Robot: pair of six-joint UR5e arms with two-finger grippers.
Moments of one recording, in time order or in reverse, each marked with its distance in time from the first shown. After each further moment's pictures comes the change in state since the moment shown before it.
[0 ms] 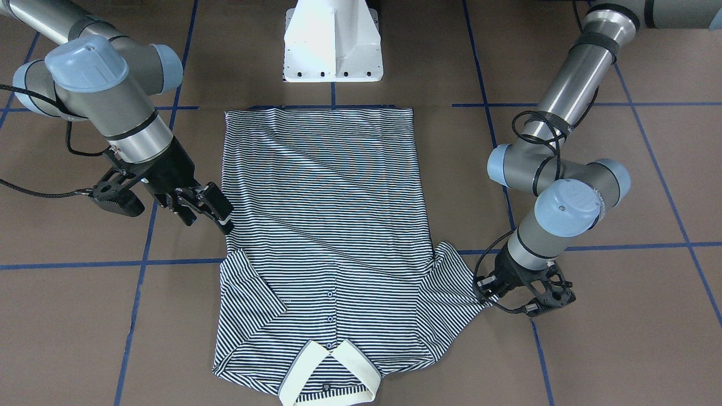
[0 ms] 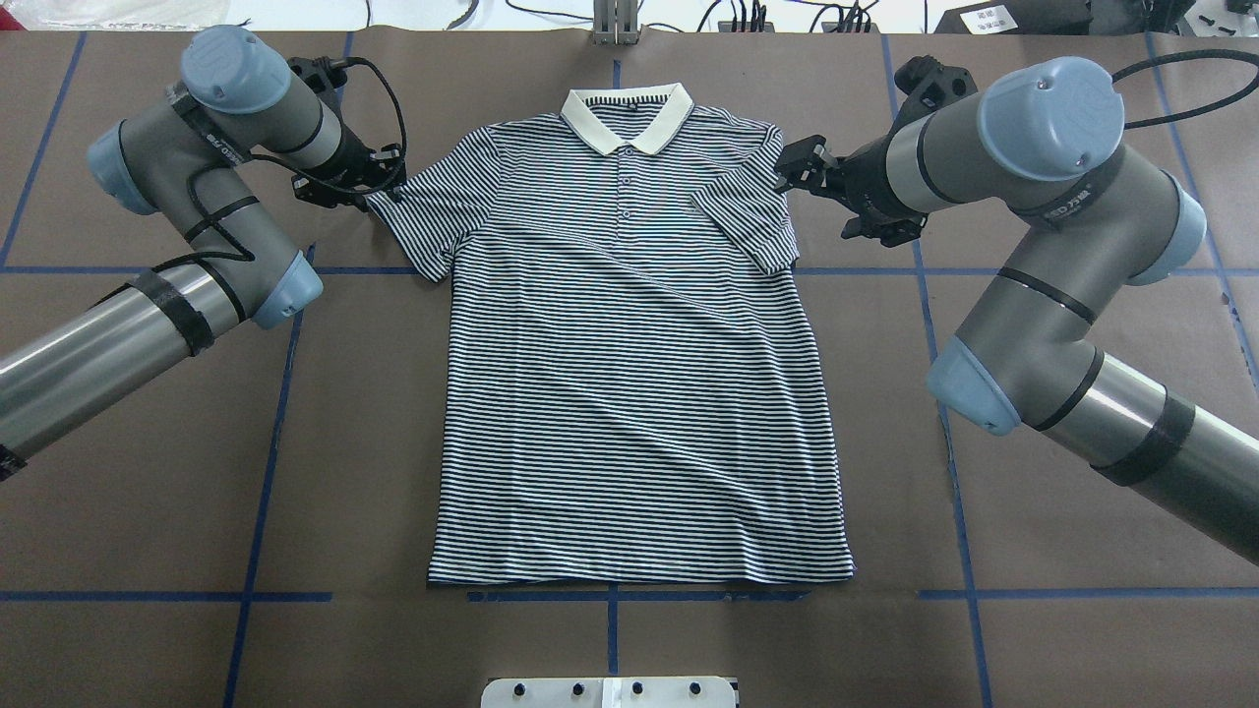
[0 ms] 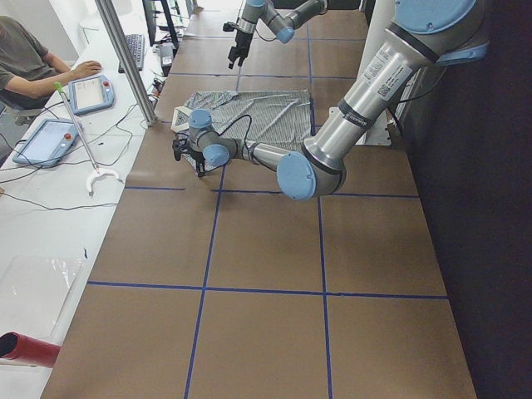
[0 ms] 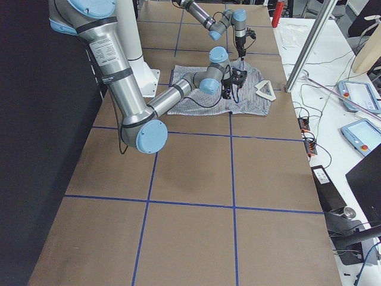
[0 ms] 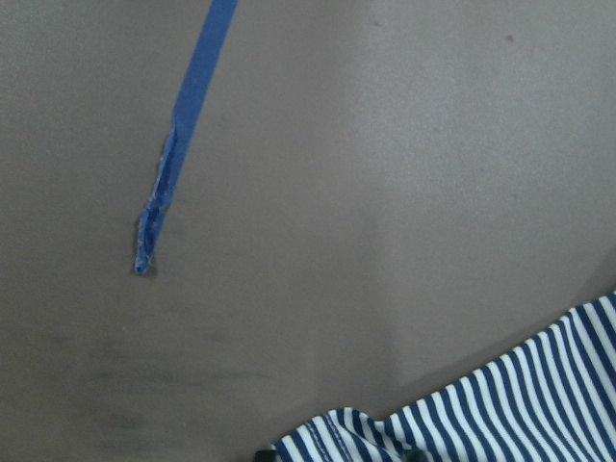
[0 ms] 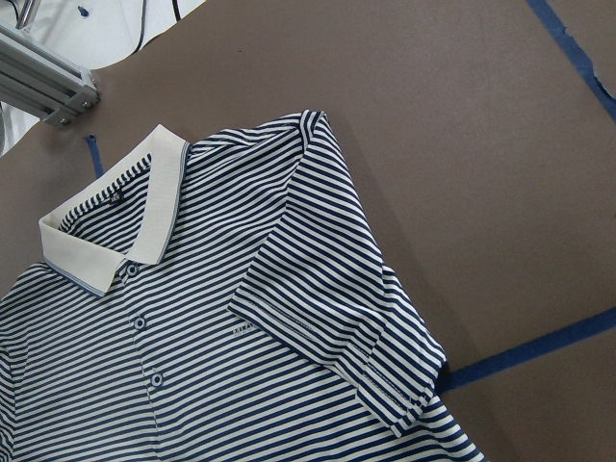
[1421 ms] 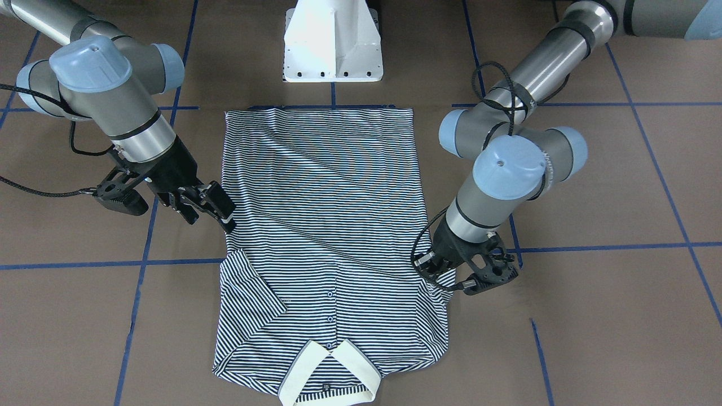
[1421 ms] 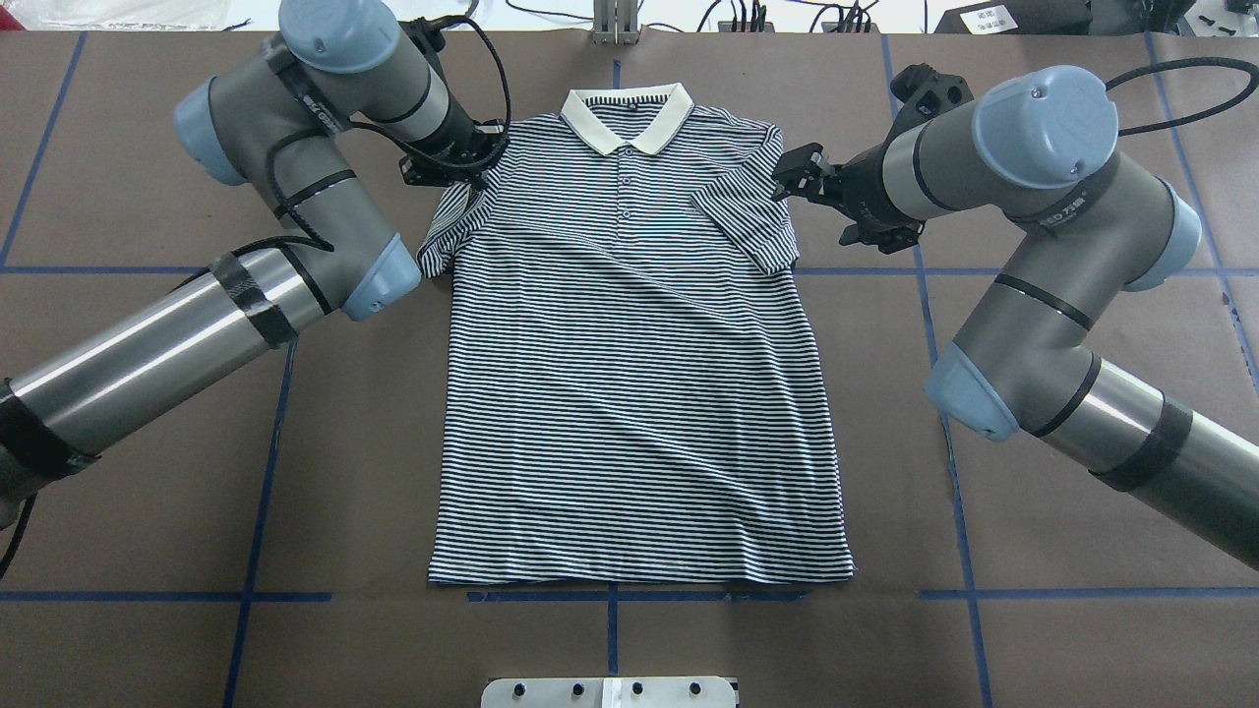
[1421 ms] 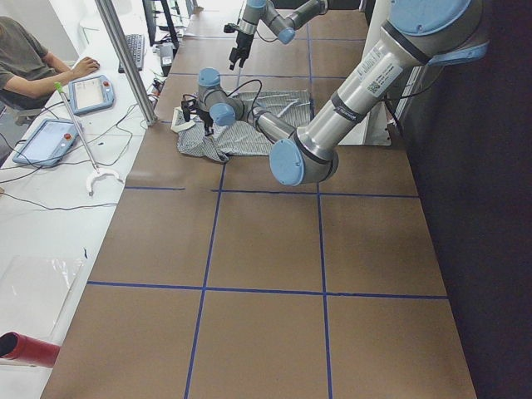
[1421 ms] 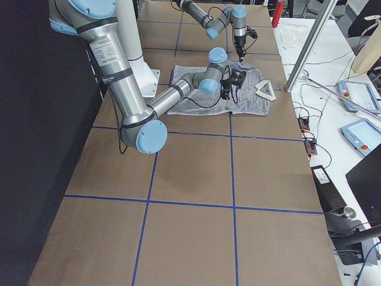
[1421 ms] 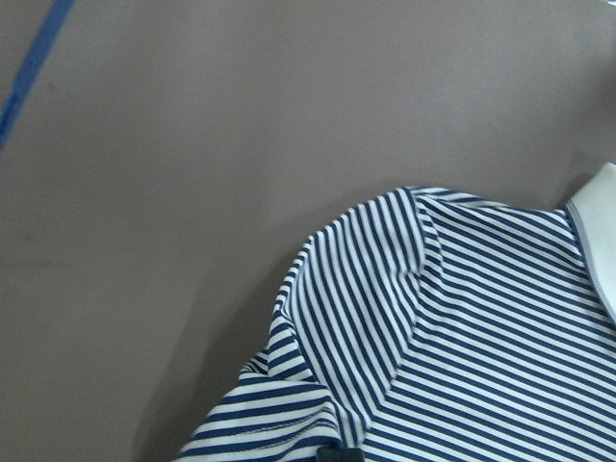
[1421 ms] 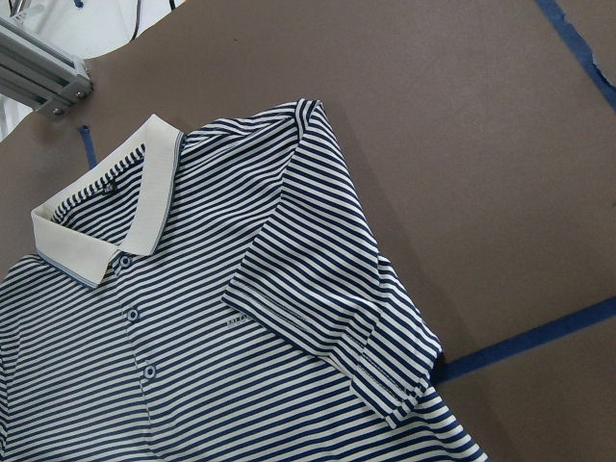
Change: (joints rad) left arm 0.070 -0.143 -0.135 0.183 0.011 -0.138; right arm -0.010 -0.006 -0.001 0.000 -0.001 0.001
